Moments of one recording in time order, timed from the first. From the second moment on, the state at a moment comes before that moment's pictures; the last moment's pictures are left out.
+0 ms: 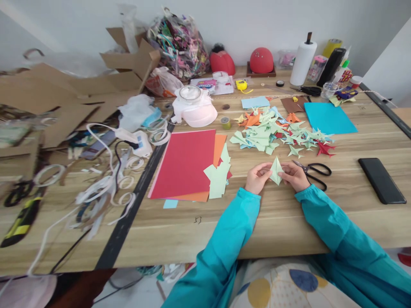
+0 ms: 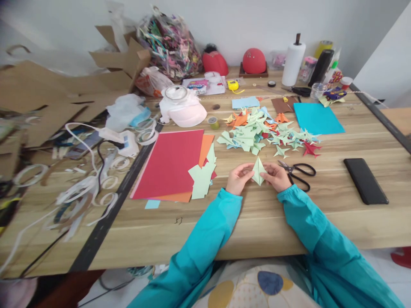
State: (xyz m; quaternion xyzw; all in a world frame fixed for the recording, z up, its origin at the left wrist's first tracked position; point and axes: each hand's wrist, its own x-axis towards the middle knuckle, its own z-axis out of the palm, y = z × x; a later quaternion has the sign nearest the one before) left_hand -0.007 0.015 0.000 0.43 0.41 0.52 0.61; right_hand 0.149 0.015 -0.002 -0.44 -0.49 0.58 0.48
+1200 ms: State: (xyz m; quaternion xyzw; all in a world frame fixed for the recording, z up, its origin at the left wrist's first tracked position) left_hand -0.009 0.013 0.007 0.44 0.45 0.52 0.57; right_hand 0.148 0.013 0.004 -0.45 -0.56 0.56 0.41
